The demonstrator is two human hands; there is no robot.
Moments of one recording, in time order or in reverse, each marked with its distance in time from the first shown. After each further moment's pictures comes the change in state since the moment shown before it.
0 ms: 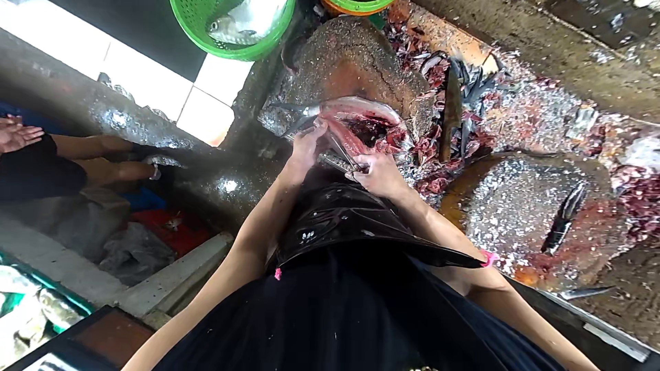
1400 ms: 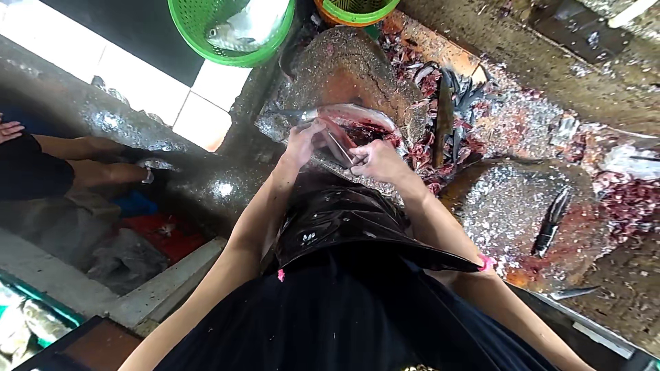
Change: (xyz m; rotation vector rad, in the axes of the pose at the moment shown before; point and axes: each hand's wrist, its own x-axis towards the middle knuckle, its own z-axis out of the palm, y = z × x) left_hand 0.010 0.025 0.001 -0.010 -0.123 0.071; right_hand 0.041 0.008 -0.030 0.069 -0.069 -0.082
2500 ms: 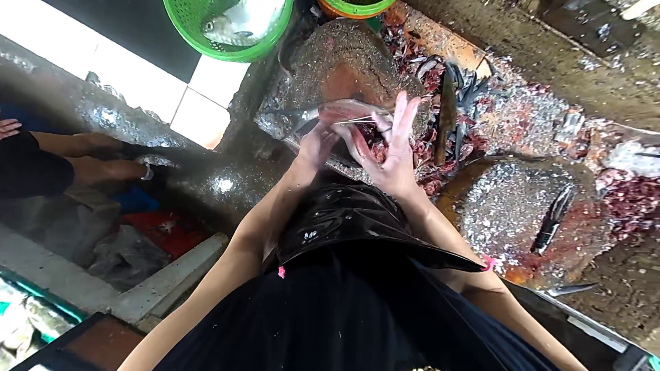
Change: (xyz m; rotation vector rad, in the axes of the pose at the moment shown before) left_hand -0.009 -0.021 0.035 -0.316 0.145 -0.117; right_hand -0.036 -0.023 0.009 0.147 0.515 -0.417
